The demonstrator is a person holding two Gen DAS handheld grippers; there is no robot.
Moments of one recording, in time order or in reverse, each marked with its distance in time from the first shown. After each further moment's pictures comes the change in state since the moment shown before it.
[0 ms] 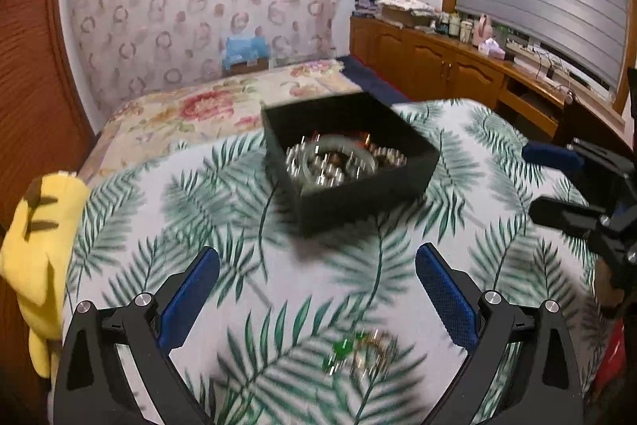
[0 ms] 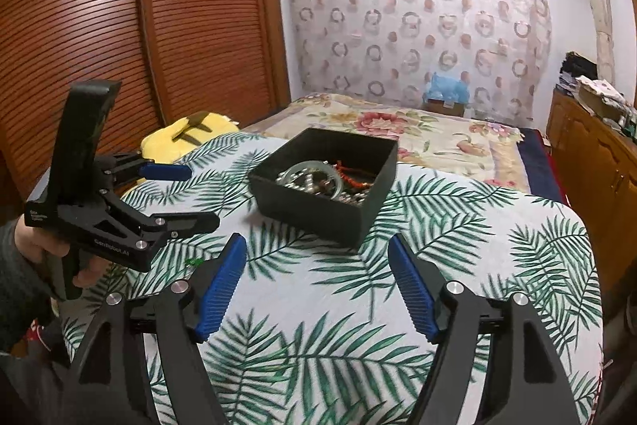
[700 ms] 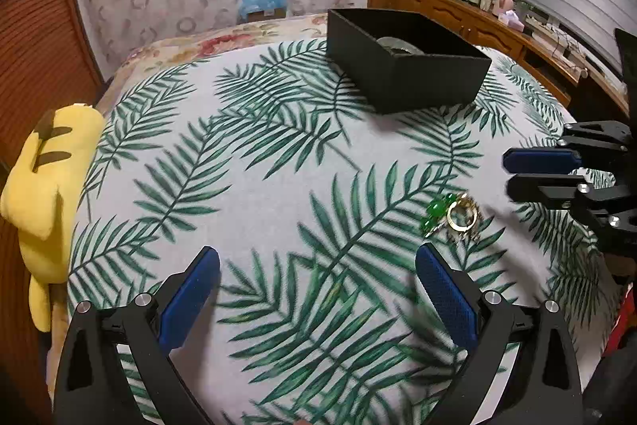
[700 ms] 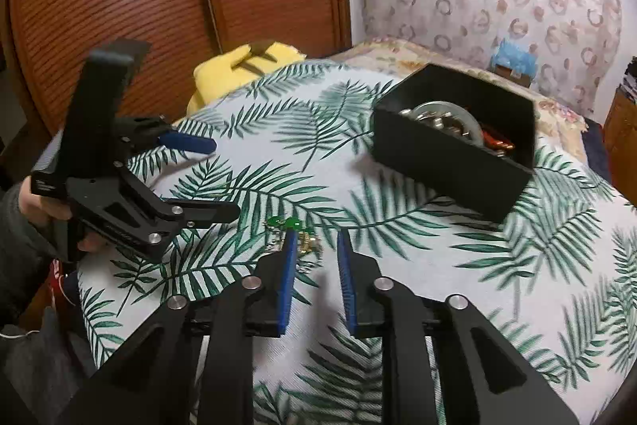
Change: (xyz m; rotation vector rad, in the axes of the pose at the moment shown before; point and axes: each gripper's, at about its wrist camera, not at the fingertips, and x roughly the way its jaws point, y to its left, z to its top) left arm -0.006 0.055 -0.066 -0.052 0.155 0.016; right arm 0.070 0.082 -0.013 -0.116 0.234 0.171
